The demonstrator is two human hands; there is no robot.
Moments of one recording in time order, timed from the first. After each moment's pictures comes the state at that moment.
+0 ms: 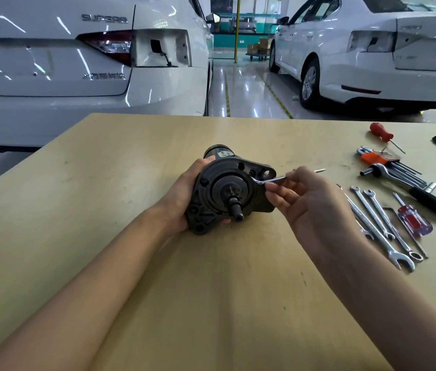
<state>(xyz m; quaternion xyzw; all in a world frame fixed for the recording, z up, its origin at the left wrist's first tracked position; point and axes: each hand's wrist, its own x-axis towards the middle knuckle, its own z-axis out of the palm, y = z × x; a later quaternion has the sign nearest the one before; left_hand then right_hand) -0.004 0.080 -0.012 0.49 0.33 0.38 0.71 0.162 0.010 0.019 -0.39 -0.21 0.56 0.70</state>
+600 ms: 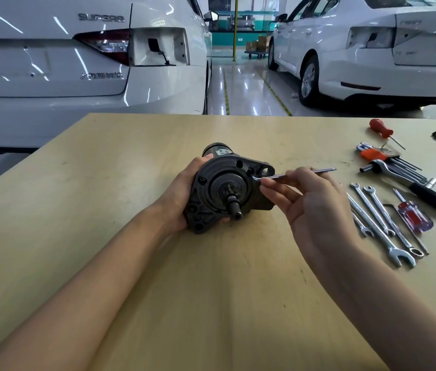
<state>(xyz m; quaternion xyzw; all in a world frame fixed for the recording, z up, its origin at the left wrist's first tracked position) -0.006 0.081 -0.013 0.49 0.33 0.38 0.71 0.158 0.001 0.017 -0.36 -0.21 0.53 0.74</state>
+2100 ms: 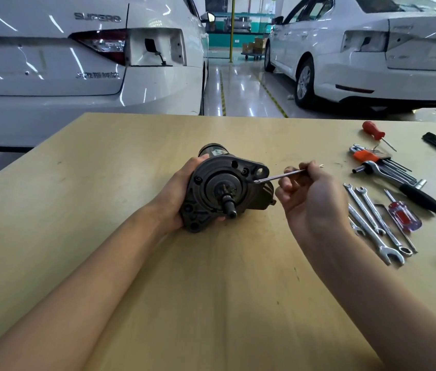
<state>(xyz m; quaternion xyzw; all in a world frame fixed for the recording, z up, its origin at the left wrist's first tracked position) -0.004 0.081 -0.012 0.48 0.34 0.38 0.71 0.167 0.016 0.018 -0.35 -0.13 0.53 0.76</state>
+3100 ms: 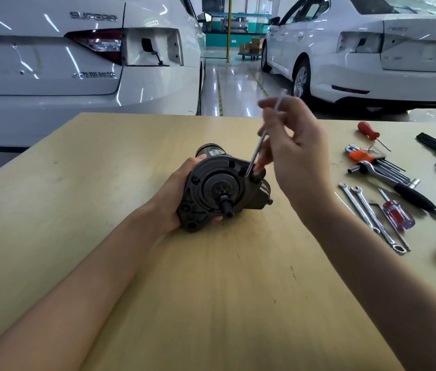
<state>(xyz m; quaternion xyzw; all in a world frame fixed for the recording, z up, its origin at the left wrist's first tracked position) -0.006 0.083 -0.015 0.49 0.33 0.38 0.71 0.151 0.025 0.055 -0.44 -0.56 0.23 0.66</state>
